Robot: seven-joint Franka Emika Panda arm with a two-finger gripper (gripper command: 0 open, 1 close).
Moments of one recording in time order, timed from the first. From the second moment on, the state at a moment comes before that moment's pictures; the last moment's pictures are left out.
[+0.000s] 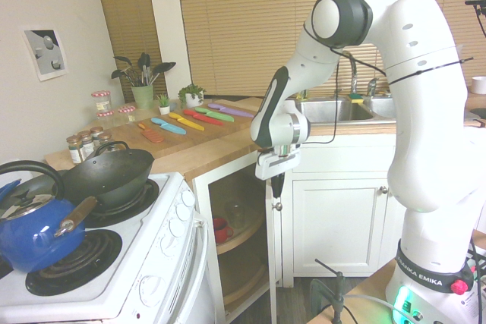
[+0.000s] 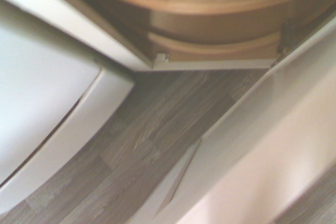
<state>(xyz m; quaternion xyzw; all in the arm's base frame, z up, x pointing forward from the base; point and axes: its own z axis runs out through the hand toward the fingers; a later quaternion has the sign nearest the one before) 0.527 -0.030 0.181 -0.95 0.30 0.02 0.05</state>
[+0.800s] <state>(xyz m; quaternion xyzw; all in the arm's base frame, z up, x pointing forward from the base) 0.604 0.112 0.224 -0.96 0.28 0.02 0.00</state>
